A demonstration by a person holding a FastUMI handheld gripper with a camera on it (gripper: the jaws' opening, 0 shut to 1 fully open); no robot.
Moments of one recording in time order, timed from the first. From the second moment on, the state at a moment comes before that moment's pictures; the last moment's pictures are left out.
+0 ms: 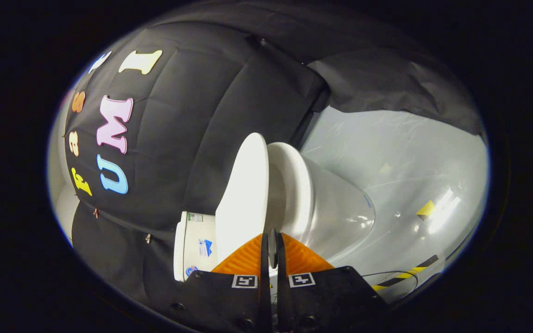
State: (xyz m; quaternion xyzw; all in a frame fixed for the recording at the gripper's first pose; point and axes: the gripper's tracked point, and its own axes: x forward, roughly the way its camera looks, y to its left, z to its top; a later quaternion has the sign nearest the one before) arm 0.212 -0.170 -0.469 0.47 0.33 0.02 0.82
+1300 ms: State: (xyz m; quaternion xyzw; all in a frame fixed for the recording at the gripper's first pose) arm 0.215 0.009 -0.247 0.25 0.30 0.00 0.92
